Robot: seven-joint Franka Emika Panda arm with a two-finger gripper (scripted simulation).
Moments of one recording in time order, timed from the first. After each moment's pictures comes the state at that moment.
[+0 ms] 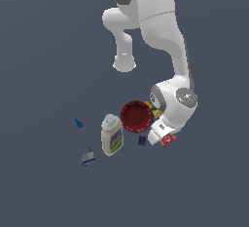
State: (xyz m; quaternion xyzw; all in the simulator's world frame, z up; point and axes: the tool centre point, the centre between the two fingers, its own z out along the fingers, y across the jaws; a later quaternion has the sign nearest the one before) arm 0.043 0.195 0.022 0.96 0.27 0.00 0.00
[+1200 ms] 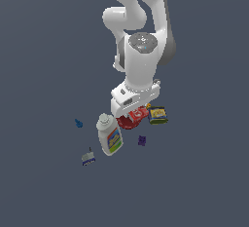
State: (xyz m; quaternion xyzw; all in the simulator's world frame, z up) arm 0.003 0.044 0.176 0.96 0.27 0.00 0.00
